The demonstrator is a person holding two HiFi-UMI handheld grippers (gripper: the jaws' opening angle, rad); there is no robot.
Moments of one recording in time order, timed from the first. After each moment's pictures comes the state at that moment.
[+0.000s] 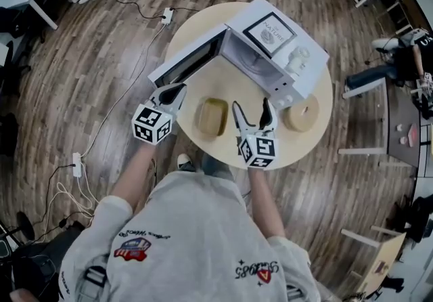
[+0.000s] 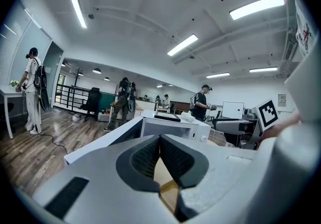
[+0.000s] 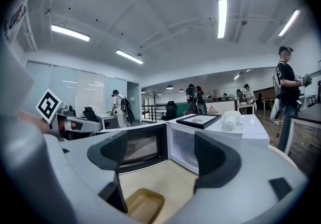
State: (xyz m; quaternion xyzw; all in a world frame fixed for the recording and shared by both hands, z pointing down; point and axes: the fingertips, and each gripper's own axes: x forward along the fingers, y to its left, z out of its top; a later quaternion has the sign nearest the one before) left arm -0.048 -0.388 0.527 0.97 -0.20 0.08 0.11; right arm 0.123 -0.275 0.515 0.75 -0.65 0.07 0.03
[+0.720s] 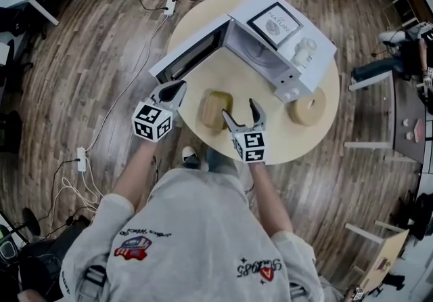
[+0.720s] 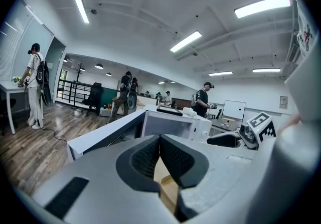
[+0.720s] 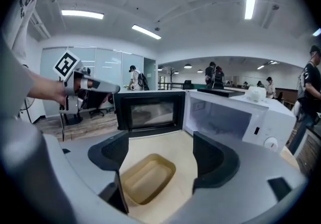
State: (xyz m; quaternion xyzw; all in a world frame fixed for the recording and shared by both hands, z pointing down) left arm -0.053 -0.392 0.551 0.97 -0.20 0.10 0.13; right arm 0.083 -0.279 0.615 0.67 -0.71 0.13 0.17
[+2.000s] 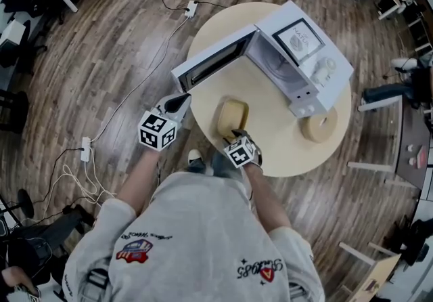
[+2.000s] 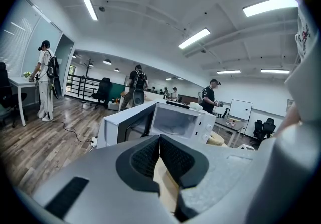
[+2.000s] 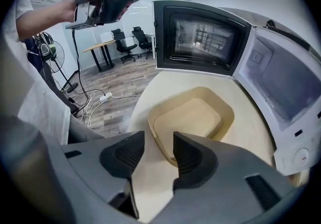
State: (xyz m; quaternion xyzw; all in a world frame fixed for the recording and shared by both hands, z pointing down) left arm -0.113 -0.392 0.582 0.95 -0.24 0.12 0.15; right arm 0.000 -0.234 0.811 0.45 -0.73 0.27 0.44
